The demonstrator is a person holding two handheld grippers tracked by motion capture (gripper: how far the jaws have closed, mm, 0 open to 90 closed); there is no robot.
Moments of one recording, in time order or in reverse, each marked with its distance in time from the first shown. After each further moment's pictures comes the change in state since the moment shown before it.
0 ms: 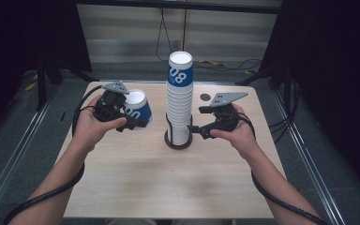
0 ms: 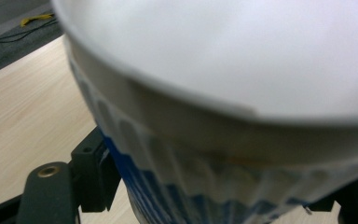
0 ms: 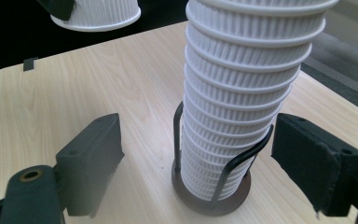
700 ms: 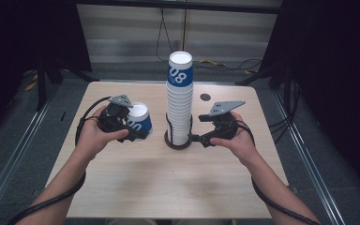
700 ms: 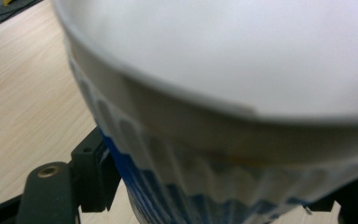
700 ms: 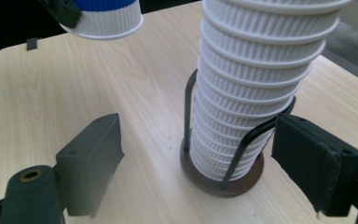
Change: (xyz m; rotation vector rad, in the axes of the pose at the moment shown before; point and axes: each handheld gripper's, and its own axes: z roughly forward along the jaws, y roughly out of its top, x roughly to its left) left arm -0.003 -0.027 0.021 0.084 -0.008 0.026; right arm 0.006 -0.022 0.007 0.040 0.025 -0.007
